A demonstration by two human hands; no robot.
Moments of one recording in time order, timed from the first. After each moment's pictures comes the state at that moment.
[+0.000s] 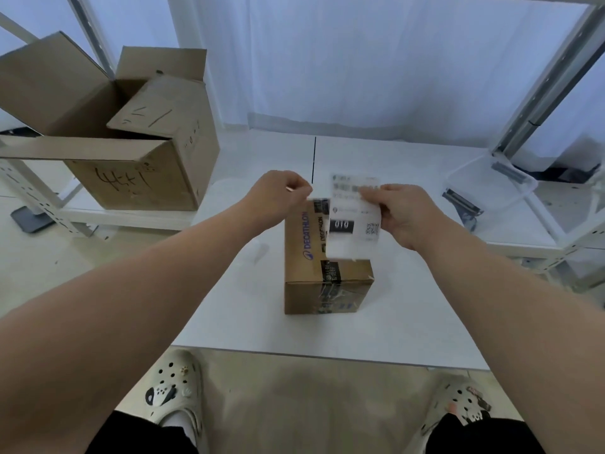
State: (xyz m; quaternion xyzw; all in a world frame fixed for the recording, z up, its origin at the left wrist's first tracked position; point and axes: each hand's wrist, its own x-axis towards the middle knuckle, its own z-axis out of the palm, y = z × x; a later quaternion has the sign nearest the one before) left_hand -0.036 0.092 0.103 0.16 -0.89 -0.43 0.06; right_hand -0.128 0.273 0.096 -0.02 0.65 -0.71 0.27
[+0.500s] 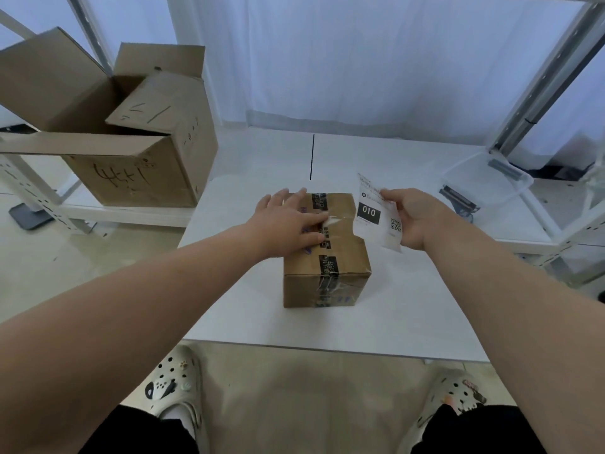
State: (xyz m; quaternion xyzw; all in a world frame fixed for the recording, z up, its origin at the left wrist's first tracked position) left_hand -0.023 0.105 0.071 0.04 -0.99 -0.05 -0.10; right_hand -0.134 0.293 0.088 0.12 0.60 -0.70 0.37
